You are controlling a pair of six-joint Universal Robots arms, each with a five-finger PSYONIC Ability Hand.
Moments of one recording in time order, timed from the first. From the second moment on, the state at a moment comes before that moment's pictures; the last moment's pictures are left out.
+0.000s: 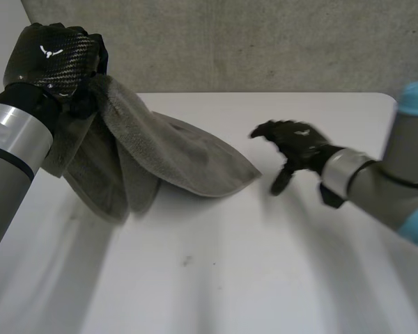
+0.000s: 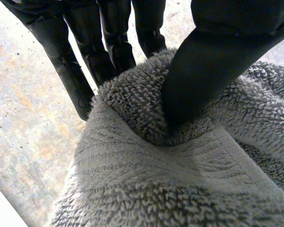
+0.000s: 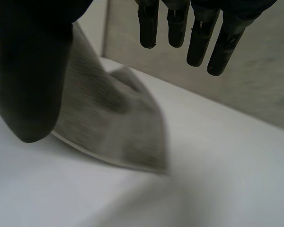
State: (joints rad) left arm 4.32 -1.53 -1.60 3.32 -1.53 3.45; right arm 1.94 -1.05 1.30 0.06 1.15 3.07; left_hand 1.17 1.21 1.21 1.22 1.00; right_hand 0.23 0.25 0.25 0.26 0.06
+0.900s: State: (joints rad) left arm 4.29 -1.50 -1.51 3.26 -1.57 3.29; right arm 2.26 -0.62 0.93 -0.09 1.37 3.59; left_hand 1.17 1.21 1.21 1.22 1.00; right_hand 0.24 0.25 0.25 0.26 0.06
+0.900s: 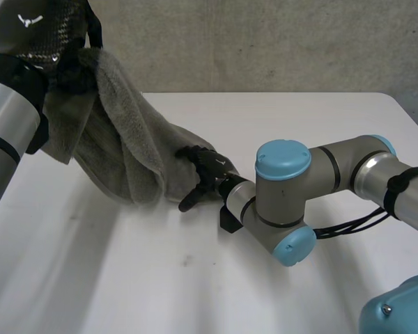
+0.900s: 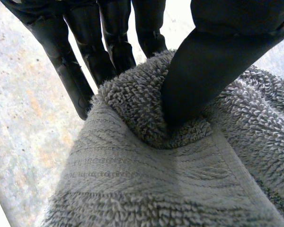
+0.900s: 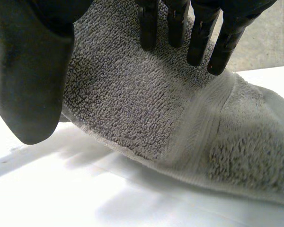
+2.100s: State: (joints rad) left arm 4.20 -1.46 -1.44 3.21 -1.65 3.24; right arm 2.36 -0.70 0.89 -0.03 1.21 3.77; left_hand 1.17 1.22 1.22 1.22 1.00; right_hand 1.34 1.32 1.34 1.34 1.17
